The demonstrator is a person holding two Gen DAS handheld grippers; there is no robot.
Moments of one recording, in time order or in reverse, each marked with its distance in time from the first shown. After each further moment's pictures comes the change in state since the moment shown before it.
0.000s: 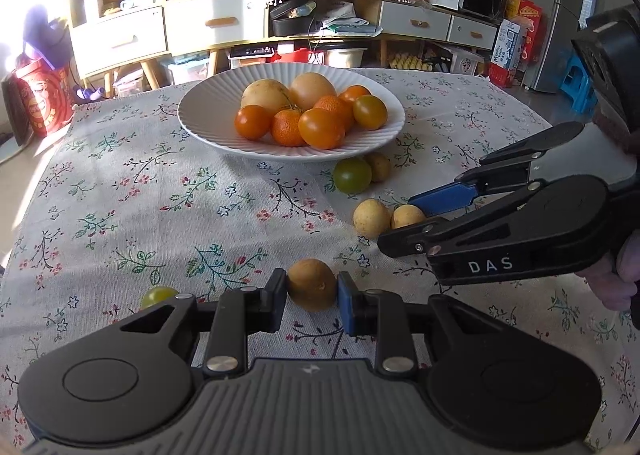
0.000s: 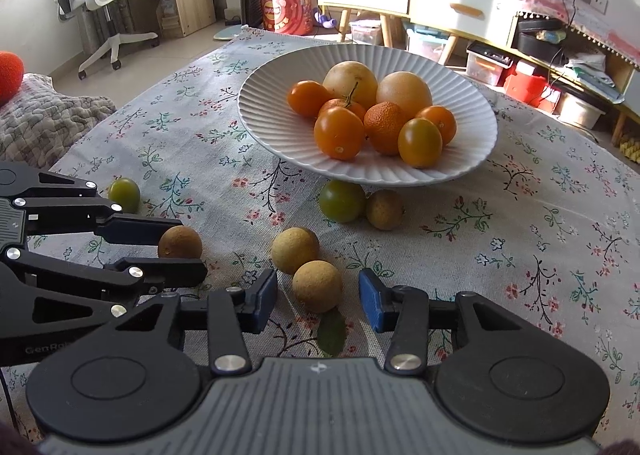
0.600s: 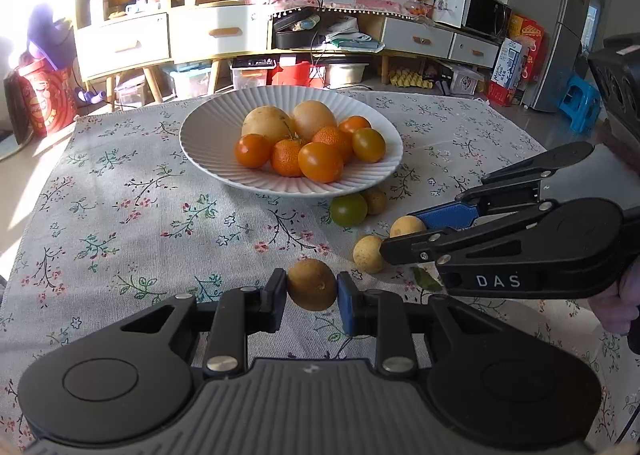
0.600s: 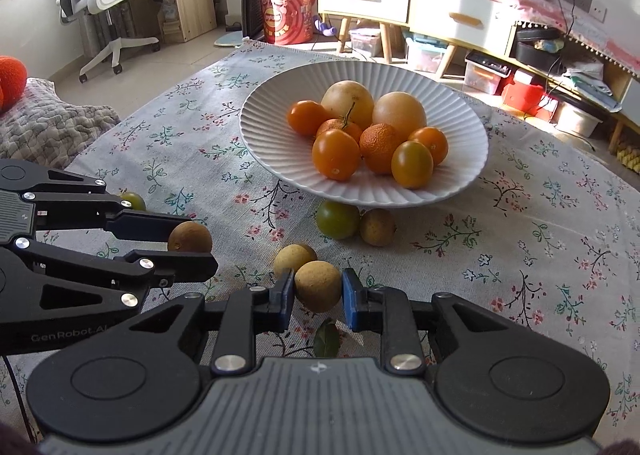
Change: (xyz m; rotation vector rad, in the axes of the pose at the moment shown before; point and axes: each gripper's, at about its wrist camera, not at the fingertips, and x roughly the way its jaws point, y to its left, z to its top) left arm -0.008 0.002 0.016 -0.040 -0.038 -0.016; right arm -0.016 -0.001 0.007 -0.004 -0.030 0.004
